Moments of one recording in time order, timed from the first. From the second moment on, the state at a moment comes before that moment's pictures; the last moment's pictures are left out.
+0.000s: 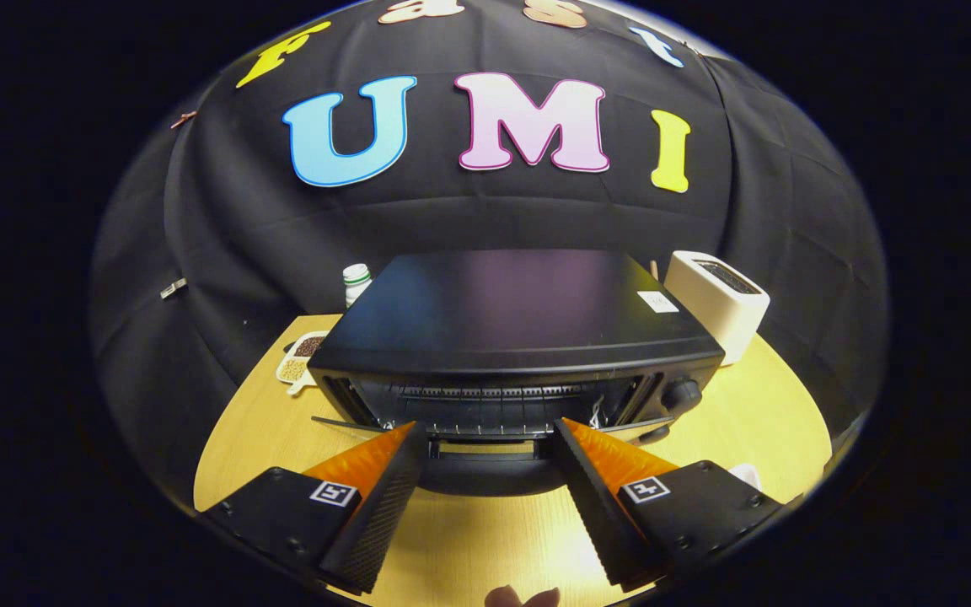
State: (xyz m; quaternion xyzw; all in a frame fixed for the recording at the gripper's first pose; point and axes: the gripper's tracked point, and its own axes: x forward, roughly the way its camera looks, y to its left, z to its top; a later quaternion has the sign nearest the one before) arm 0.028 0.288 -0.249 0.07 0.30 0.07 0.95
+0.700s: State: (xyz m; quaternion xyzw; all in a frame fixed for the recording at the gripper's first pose) arm -0.064 0.283 -0.336 0.04 0.42 0.09 0.90
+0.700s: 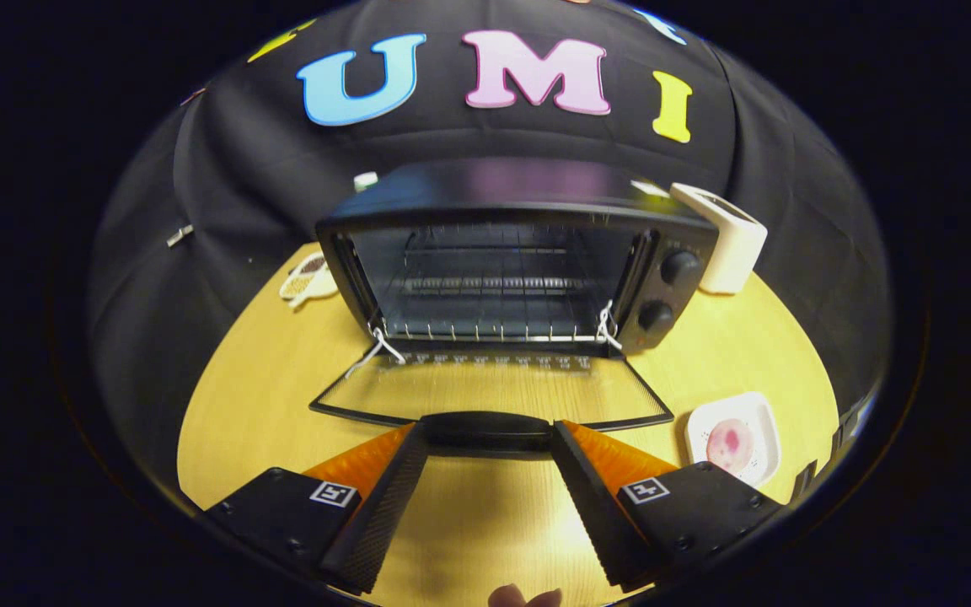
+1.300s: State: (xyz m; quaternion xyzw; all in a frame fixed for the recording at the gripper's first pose) arm -0.112 0.220 -0.342 0.07 0.47 0.15 0.87
